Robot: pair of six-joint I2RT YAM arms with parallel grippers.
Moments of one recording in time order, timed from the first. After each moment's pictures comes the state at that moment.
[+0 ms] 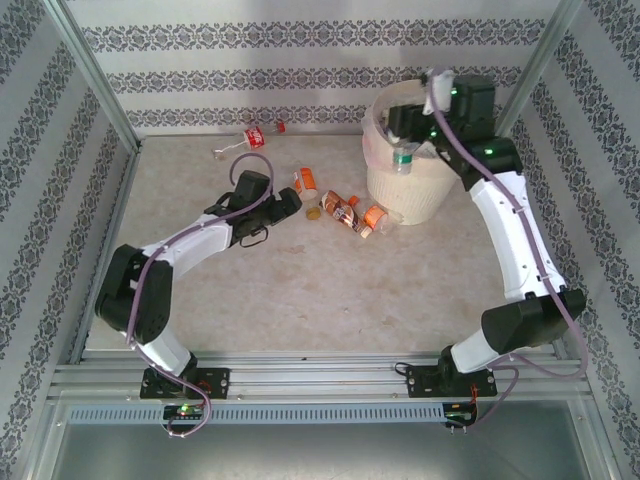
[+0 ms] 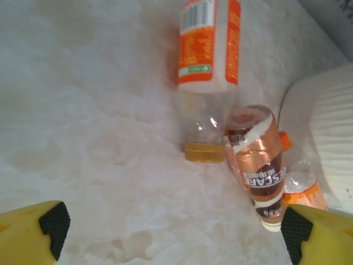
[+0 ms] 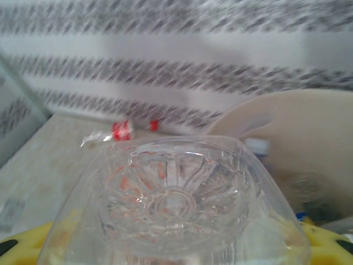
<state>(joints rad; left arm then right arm) -0.41 1.67 1.12 -0.22 0.07 -0.86 0.14 1.53 1.78 -0.61 -0.24 0.14</state>
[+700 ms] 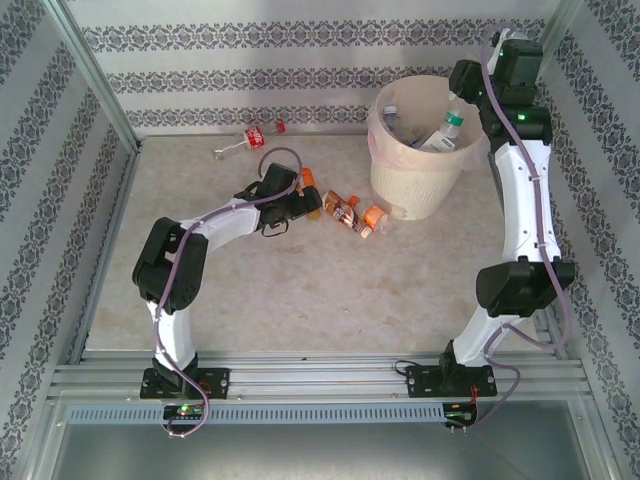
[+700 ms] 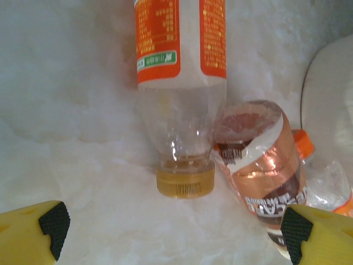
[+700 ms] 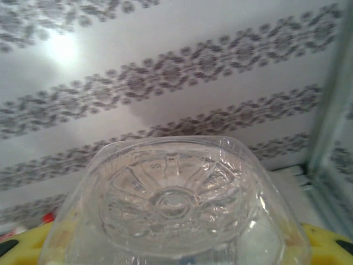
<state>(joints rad) -0.45 1.93 1.35 -0.27 0.05 -0.81 -0.06 1.77 2.14 -0.69 0.04 0.25</state>
